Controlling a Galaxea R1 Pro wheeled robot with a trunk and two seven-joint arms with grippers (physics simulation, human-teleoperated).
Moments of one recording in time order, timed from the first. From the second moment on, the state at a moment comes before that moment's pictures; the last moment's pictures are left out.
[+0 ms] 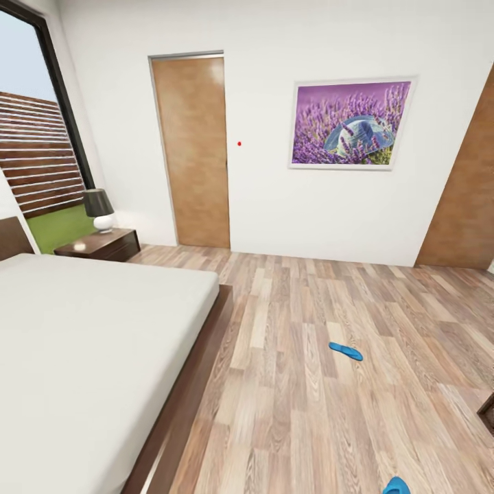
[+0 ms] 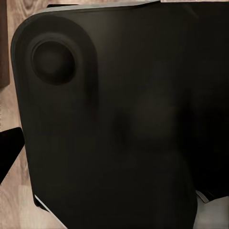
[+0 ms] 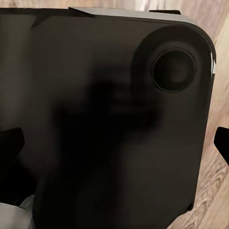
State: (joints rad) left arm -0.01 -0.06 -0.01 -0.02 0.00 -0.07 0.00; right arm 0.00 0.06 0.00 -0.08 0.01 -0.03 0.01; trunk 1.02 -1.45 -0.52
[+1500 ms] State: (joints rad) left arm -0.01 -0.06 -0.01 -0.02 0.00 -0.07 0.00; right arm 0.00 0.06 0.00 -0.08 0.01 -0.03 0.01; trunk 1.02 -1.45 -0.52
